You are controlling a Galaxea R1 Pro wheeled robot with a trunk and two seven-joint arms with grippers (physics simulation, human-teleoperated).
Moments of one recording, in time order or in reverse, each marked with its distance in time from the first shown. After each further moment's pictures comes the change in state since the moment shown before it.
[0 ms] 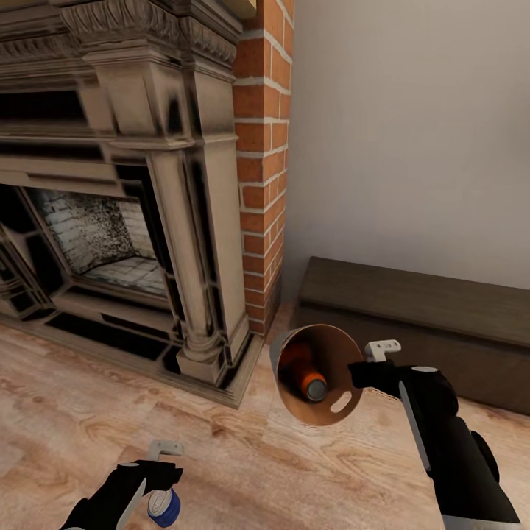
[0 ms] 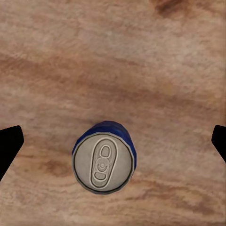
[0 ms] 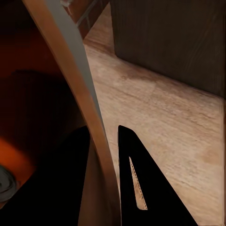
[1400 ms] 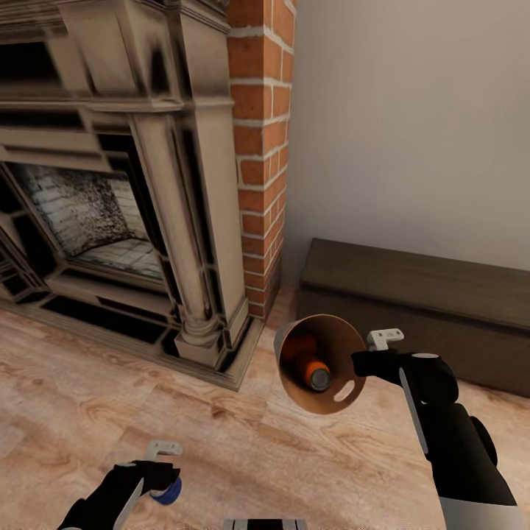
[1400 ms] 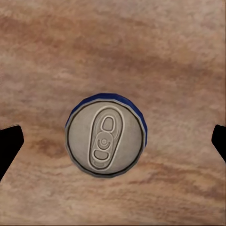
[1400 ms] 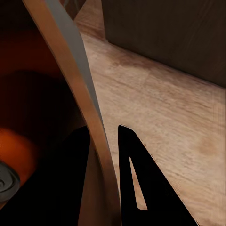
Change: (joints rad) left arm 0.000 0.009 0.009 0.001 0.004 0.002 0.000; right arm -0.054 -0.006 0.006 -0.013 0.036 0.049 0.001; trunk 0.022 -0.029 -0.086
